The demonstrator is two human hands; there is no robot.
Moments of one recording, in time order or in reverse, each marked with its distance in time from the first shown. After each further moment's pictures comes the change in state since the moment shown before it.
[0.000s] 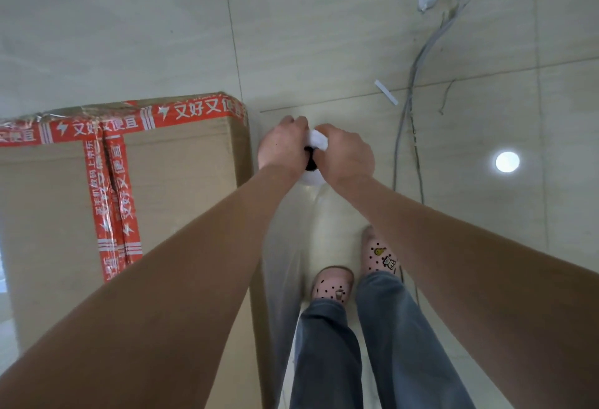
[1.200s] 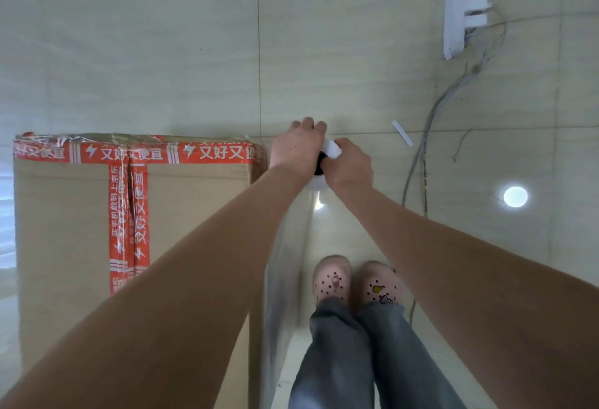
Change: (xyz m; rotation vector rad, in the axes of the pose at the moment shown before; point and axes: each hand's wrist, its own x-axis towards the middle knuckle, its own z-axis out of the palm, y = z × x) left_hand 0.050 0.004 -0.050 0.238 0.020 0.106; right_hand 0.061 -0.031 -0.015 0.292 -0.077 0.205
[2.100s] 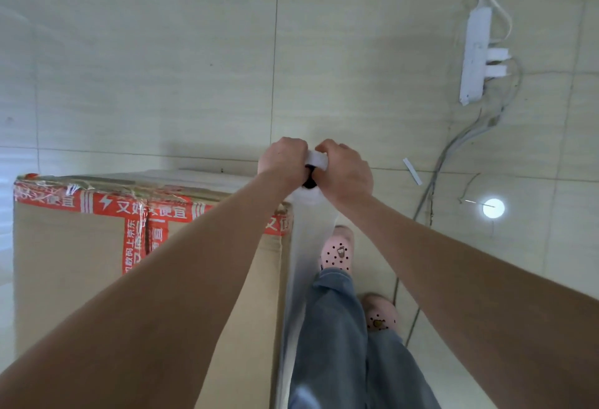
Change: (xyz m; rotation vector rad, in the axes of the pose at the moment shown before) left_hand 0.071 -0.088 -0.031 -0.205 -0.214 -0.179; right_hand 0.054 -0.103 0.008 -0.421 -0.065 -0.232
